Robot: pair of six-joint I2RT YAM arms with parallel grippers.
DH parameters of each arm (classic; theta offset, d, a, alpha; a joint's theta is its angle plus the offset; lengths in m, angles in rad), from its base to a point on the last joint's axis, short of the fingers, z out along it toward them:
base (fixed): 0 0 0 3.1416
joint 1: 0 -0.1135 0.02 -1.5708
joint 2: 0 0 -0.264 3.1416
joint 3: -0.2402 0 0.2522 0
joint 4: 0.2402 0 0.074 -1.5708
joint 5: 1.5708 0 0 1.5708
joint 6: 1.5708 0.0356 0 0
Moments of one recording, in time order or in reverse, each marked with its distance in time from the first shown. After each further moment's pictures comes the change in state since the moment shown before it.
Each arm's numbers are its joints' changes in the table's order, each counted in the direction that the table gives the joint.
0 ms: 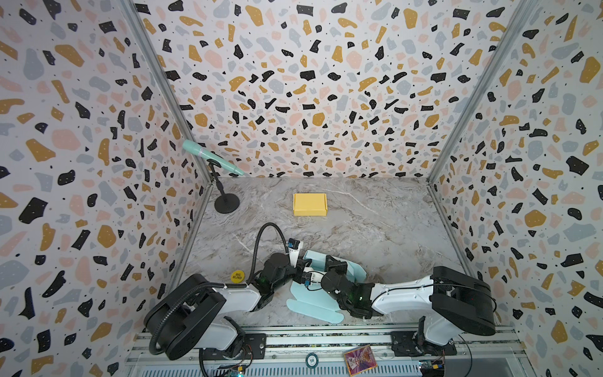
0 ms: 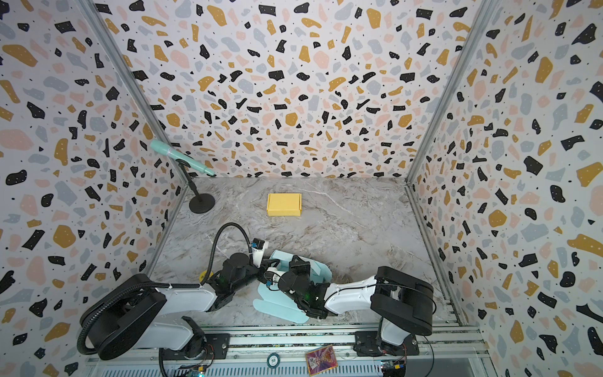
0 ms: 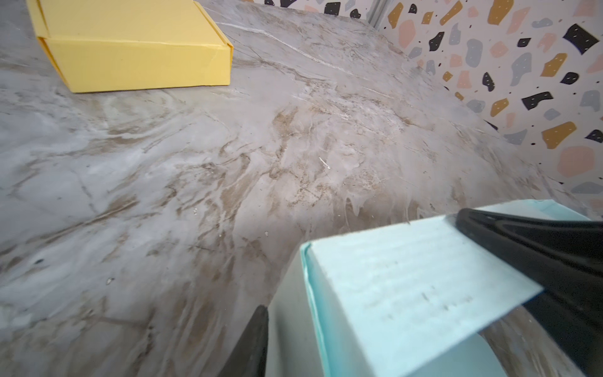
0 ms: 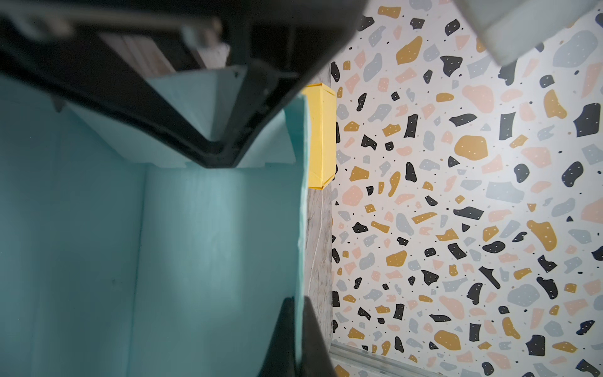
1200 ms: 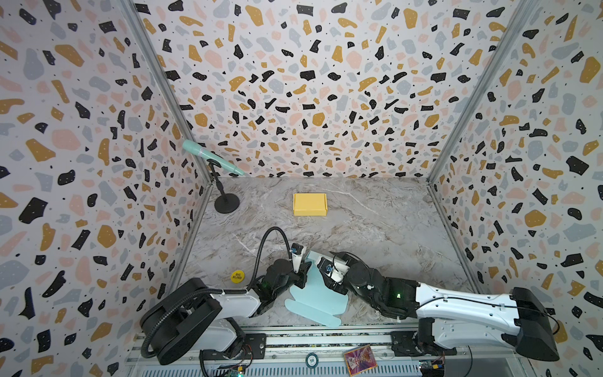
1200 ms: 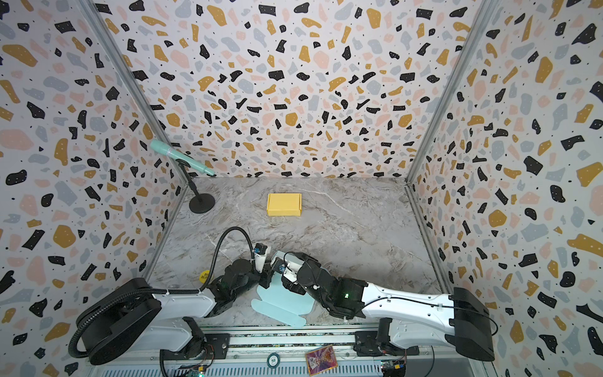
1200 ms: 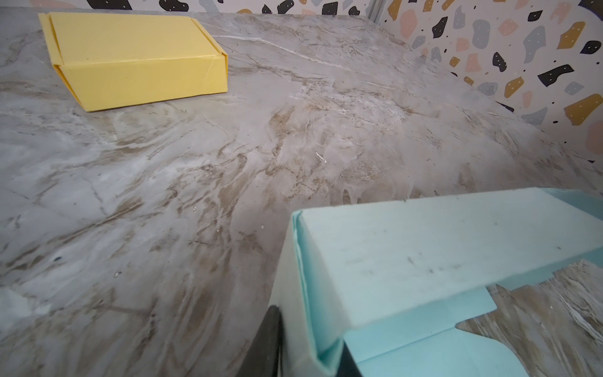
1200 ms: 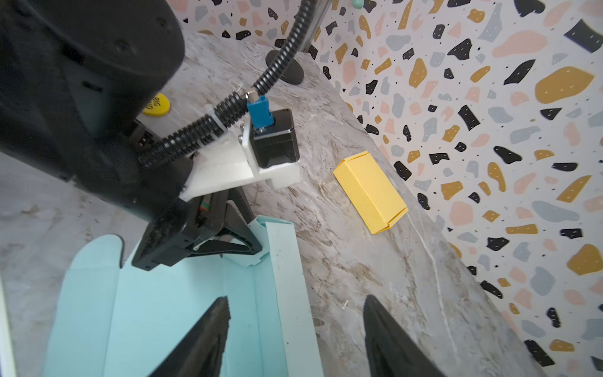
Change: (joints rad) left arm 0.079 0.031 0.019 0.004 -0.105 0.049; right arm 0.027 0.475 -0.087 0.439 -0.461 0.710
